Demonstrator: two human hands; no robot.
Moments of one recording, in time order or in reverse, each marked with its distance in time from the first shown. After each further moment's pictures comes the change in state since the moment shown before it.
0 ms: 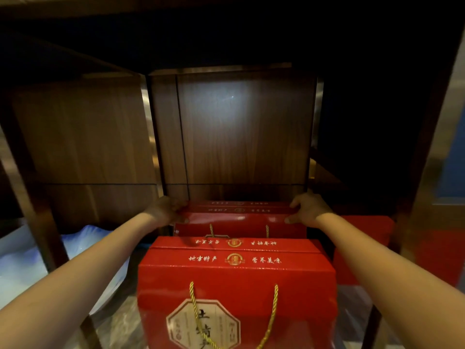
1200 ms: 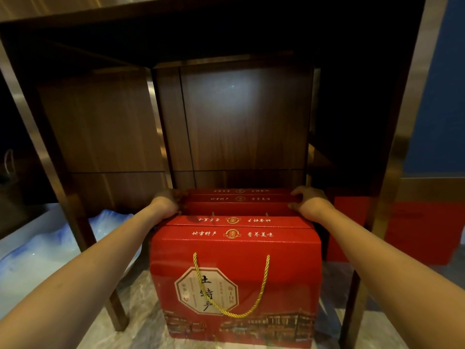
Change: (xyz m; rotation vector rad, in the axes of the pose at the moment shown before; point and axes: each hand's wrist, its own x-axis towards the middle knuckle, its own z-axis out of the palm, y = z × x) left_hand -0.031 -0.002 0.007 0.260 0.079 -0.038; right_hand -0.041 0.008 0.002 0.081 0.024 0.028
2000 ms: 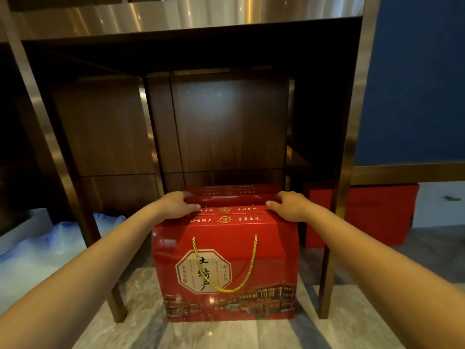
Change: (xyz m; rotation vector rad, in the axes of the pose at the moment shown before) left_hand -0.086 0.051 -0.019 -0.053 -0.154 0.029; right_hand -0.084 -0.028 -0.020 -0.264 -0.165 -0.016
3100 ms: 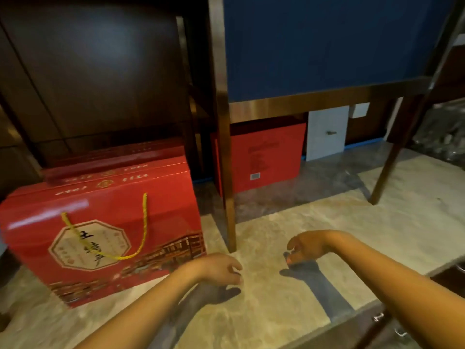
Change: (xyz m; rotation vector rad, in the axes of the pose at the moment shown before) left_hand -0.090 0.135 0.271 0.333 -0.803 0.565; right_hand -0.129 0.252 0.081 -0.158 -0.626 0.257
